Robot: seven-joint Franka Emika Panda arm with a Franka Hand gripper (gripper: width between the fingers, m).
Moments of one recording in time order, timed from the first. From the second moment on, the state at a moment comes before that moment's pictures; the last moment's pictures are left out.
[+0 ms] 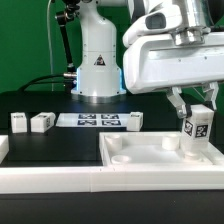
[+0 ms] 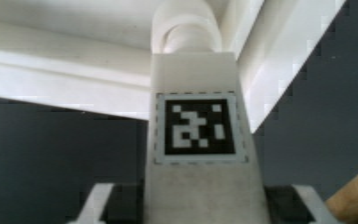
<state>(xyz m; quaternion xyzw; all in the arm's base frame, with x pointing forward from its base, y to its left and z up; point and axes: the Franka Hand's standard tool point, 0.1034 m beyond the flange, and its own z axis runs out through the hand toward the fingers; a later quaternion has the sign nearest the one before) 0.626 0.108 0.096 -0.97 -0.13 -0.21 0.05</state>
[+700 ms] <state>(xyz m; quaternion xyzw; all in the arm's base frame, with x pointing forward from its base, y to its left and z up) 0.615 0.113 0.087 -0.96 -0.13 -0.26 0.04</state>
